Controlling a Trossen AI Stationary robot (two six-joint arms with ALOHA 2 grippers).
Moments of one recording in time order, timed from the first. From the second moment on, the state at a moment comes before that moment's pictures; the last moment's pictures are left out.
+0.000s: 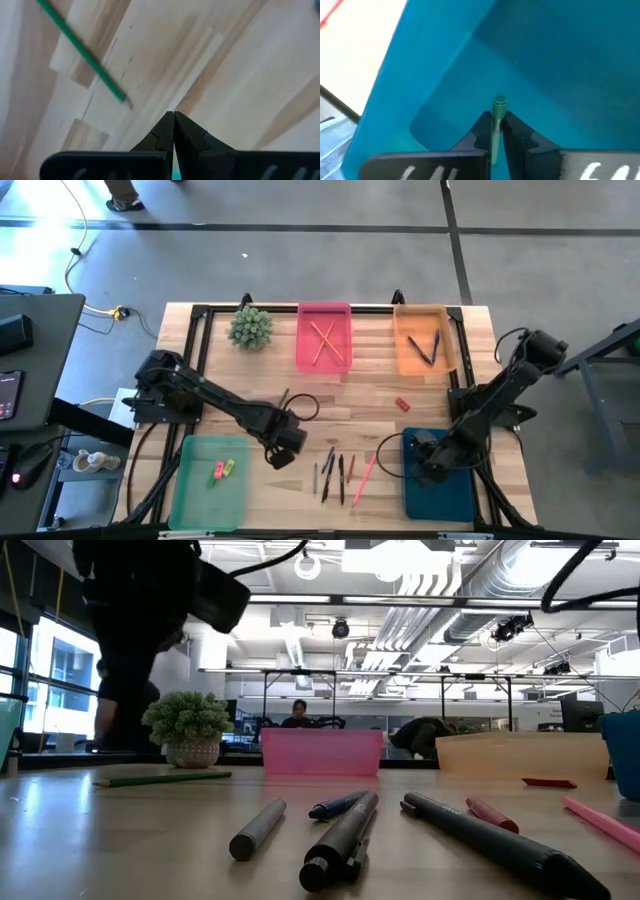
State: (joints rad) left arm -0.25 1.81 1.30 -1.07 -0.04 -0.91; right arm 0.84 1.33 0.63 -0.50 -0.05 1.76
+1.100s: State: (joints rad) left arm -0.09 1.81 1.29 -1.03 0.07 -0.85; right arm 0.84 1.27 0.80 -0.93 0.12 1.79
